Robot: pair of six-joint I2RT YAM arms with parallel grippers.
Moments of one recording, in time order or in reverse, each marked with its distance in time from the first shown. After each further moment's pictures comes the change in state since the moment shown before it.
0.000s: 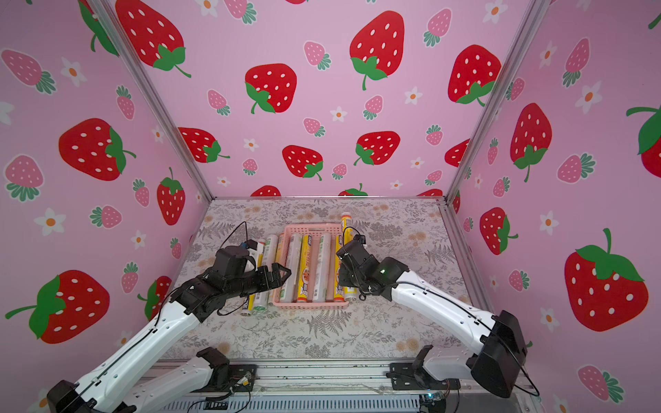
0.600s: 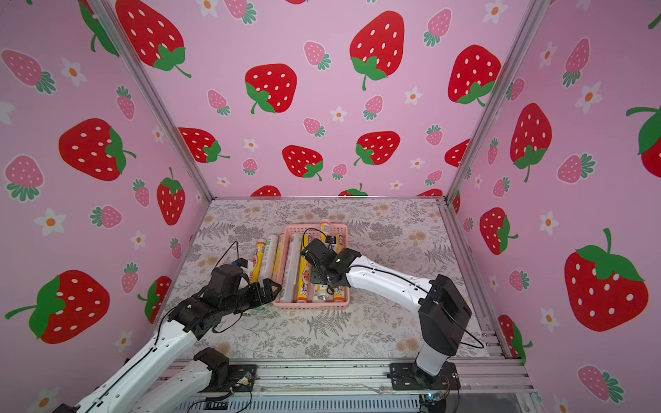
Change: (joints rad) left arm 0.068 -0.126 -0.196 0.008 -0.013 -0.021; right arm 0.088 0.351 0.224 0.016 0.011 0.127
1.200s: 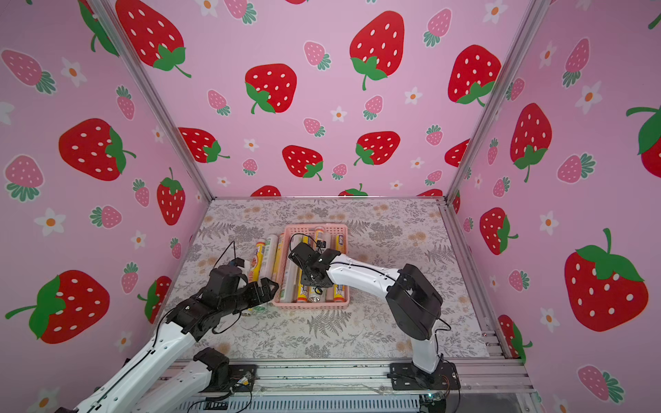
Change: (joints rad) left arm 0.002 -0.027 0.000 -0.010 -0.068 0.002; right arm 0.021 0.211 0.103 0.021 -0.006 0.034
